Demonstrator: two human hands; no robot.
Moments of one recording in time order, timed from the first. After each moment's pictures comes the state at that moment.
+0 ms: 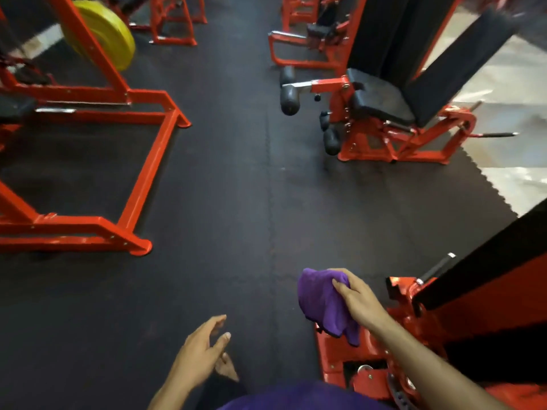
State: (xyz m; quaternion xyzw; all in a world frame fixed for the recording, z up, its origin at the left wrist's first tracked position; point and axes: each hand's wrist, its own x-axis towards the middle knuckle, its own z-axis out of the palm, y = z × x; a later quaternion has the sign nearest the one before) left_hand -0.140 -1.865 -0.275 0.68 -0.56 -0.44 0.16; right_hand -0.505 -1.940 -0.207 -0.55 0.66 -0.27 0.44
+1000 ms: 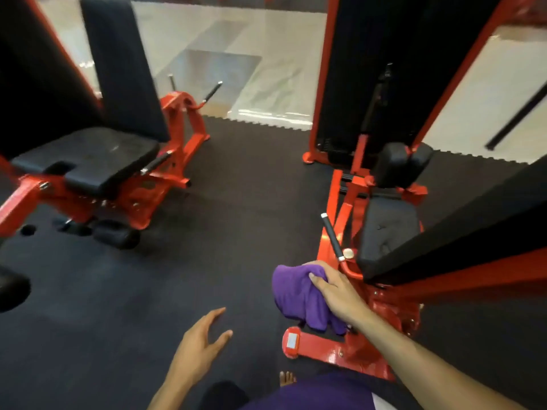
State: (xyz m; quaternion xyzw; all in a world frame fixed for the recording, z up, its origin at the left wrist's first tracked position) left_hand -0.465 -2.484 -0.255 0.23 -0.87 -0.42 -0.11; right_hand -0.647 -2.195 -0.210 -0.11 0.84 -0.47 0.22
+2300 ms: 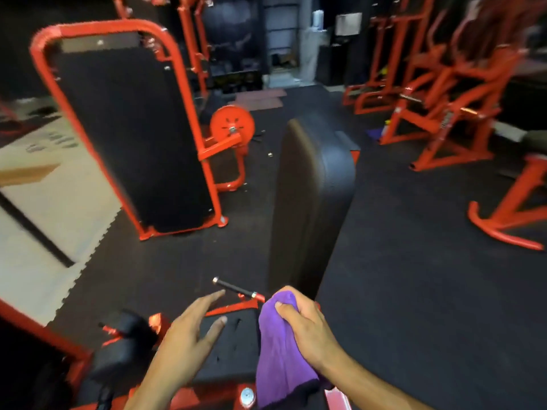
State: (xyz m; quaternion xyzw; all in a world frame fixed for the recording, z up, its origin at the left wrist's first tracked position) left_hand -1.058 -2.211 -0.096 -0.75 -0.57 -0.28 -0.21; right_hand -0.806 -2.237 -0.066 0.53 0.56 -0.47 -0.43
